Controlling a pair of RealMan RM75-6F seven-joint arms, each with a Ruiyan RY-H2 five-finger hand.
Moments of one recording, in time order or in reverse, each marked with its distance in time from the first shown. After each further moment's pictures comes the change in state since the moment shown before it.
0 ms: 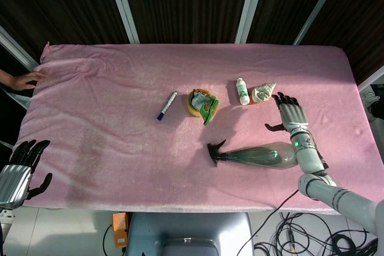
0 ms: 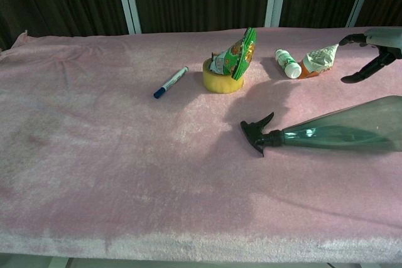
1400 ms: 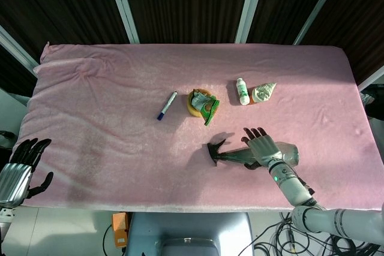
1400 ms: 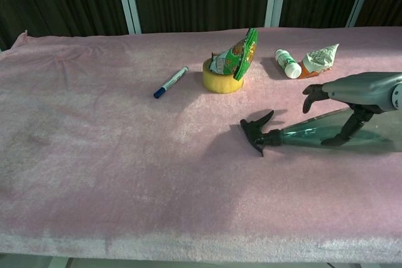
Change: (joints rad) left arm -0.014 0.008 0.001 0.013 0.025 0.002 -0.052; right arm 0.045 0.098 -0.219 -0.489 0.012 0.140 -0.358
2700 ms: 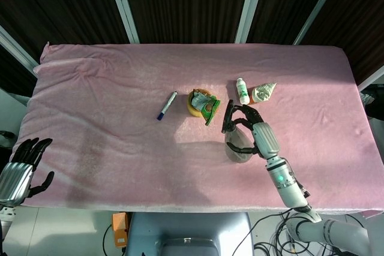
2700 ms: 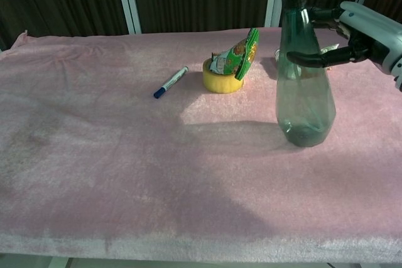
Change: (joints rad) left arm -0.006 -0.001 -0.001 -0.001 -0.010 -0.011 0.000; right arm -0.203 -0.229 0.116 0.316 -0.642 0.445 1.041
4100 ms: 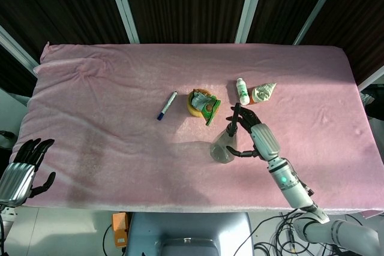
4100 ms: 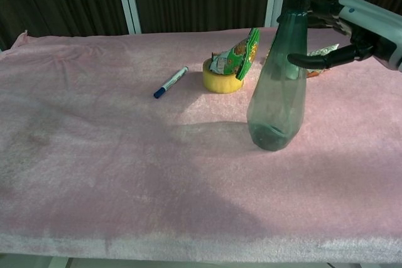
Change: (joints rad) left arm -0.004 -0.002 0.005 -0.002 0.004 -0.006 0.008; right arm -0.023 0.072 0.018 -0.058 -0.114 -0.052 0.002
